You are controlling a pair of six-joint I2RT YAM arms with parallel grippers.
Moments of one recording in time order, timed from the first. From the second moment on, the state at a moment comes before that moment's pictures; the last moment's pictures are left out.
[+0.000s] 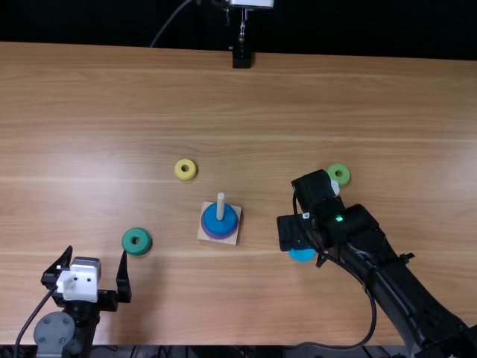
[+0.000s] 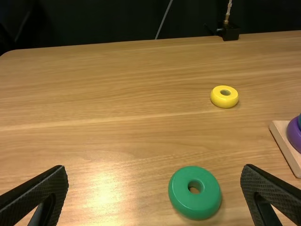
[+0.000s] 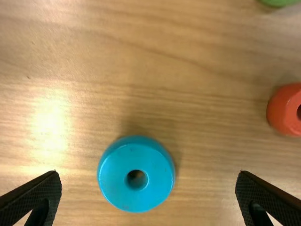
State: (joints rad) left arm -0.02 0.01 0.10 -0.36 0.04 0.03; right arm 0.39 1.56 1.03 -0.77 0.12 0.24
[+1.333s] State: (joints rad) left arm -0.02 0.01 0.10 -0.36 0.04 0.03; right arm 0.39 1.69 0.96 -0.76 0.03 0.34
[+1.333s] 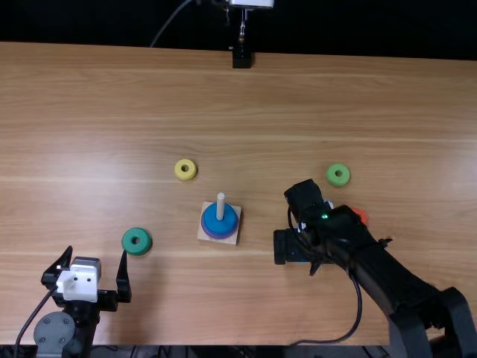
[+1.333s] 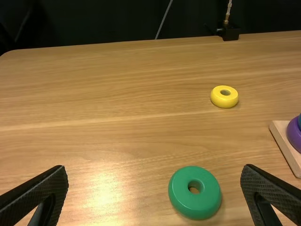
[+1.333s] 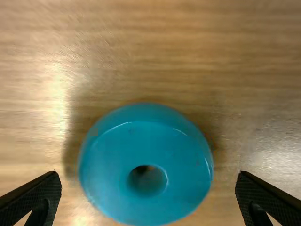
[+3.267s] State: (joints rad) left arm -0.02 0.01 0.10 -0.36 0.04 0.03; right arm 0.57 1.59 1.45 -1.15 0.03 0.29
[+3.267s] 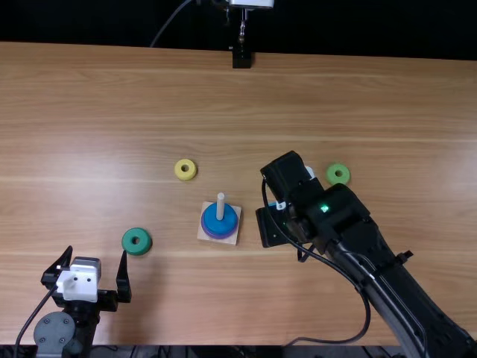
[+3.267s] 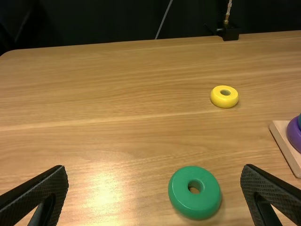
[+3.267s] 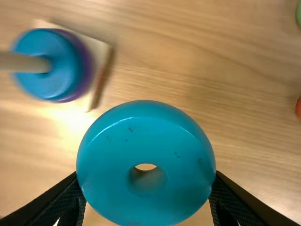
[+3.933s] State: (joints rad) left arm -0.02 0.01 0.10 -0.36 0.04 0.03; right arm 0.68 1.79 1.86 -1.29 0.03 0.26
